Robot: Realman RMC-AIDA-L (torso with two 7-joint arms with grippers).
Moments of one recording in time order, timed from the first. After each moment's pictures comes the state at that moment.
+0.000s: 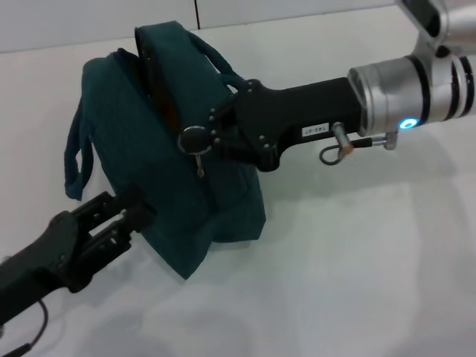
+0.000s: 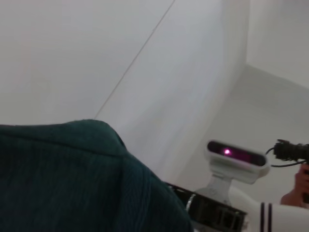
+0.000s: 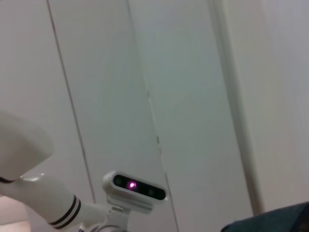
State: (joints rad) left arm -0.46 -2.09 2.85 -0.25 -0.53 2.01 -1.16; right arm 0.73 2.02 -1.18 -0.58 -1.47 -1.63 1.36
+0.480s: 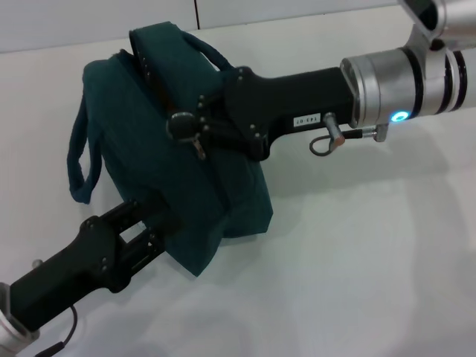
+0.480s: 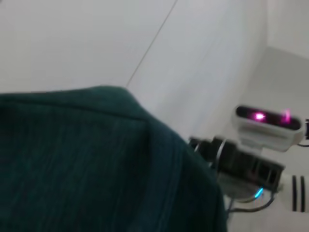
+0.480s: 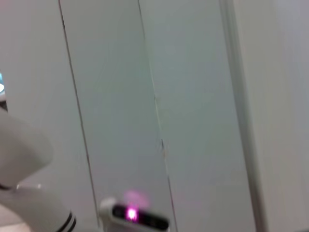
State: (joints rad) left arm -0.44 -2.09 2.85 -0.12 -0.50 1.84 -1.02; right arm 0.75 2.03 -1.20 -0.57 -1.41 -1.62 1.32
